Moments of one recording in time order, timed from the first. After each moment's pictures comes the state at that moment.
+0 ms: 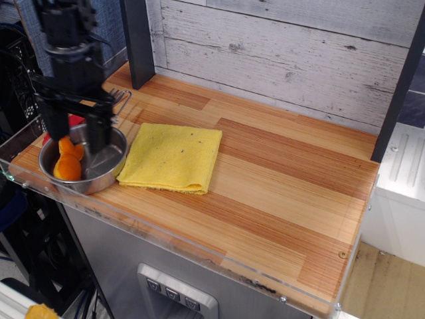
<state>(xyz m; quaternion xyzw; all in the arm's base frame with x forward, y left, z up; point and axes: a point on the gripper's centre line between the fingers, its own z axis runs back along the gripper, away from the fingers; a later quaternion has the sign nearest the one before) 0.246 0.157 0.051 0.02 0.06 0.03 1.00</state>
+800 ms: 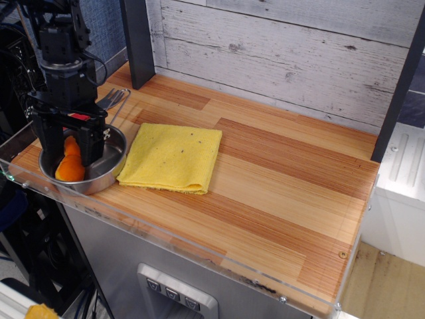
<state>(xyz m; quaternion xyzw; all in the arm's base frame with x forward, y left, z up) 0.244 0.168 0.028 0.02 0.09 0.03 0.99</state>
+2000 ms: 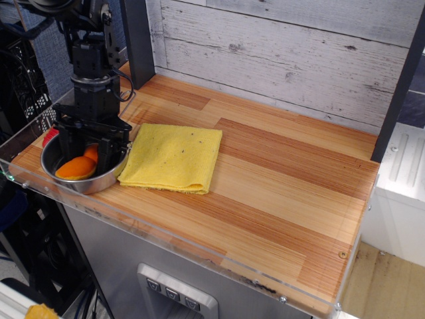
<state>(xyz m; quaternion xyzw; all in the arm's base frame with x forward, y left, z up) 0.255 0.146 0.005 0.02 0.12 0.03 0.99</state>
